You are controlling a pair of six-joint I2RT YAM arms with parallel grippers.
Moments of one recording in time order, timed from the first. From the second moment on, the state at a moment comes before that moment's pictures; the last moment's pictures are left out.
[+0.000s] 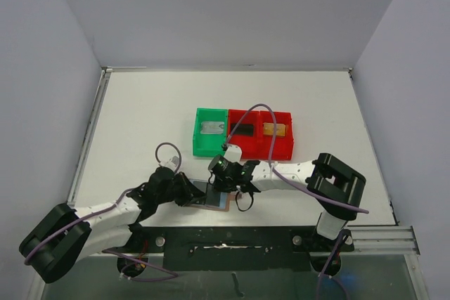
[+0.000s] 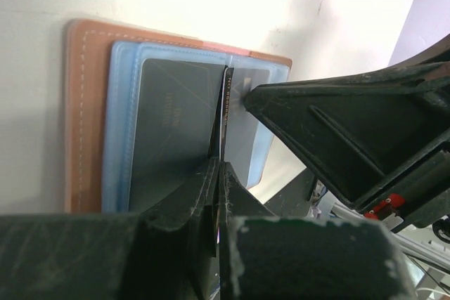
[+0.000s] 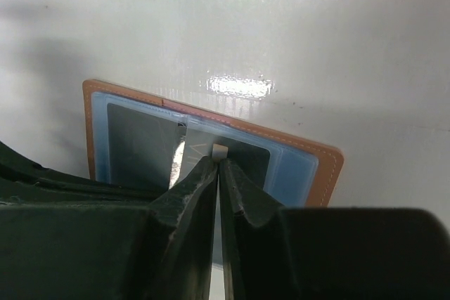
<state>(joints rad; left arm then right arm) -0.70 1.07 0.11 0.32 0.25 -1.22 1.09 1.70 0.92 -0.23 0.22 1.10</state>
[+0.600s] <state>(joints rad) -0.68 0.97 0.14 0.18 0.20 -1.18 1.10 1.66 0.88 -0.25 0.26 1.09</state>
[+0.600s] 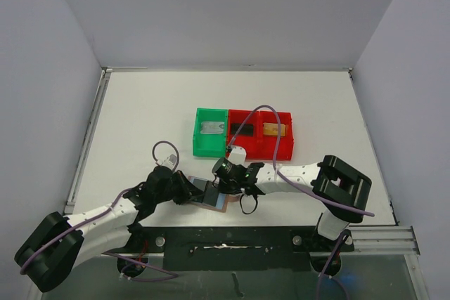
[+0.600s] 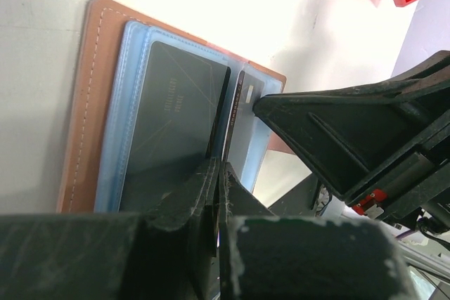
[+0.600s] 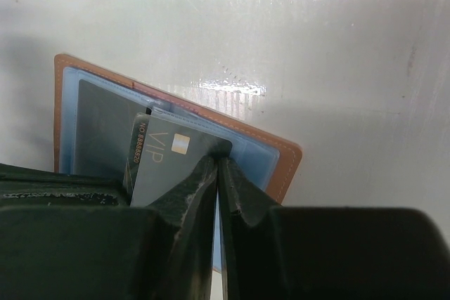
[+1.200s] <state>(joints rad) -0.68 0.91 0.15 0.10 0.16 -1.17 1.08 1.61 0.82 -0.22 0.25 1.08</state>
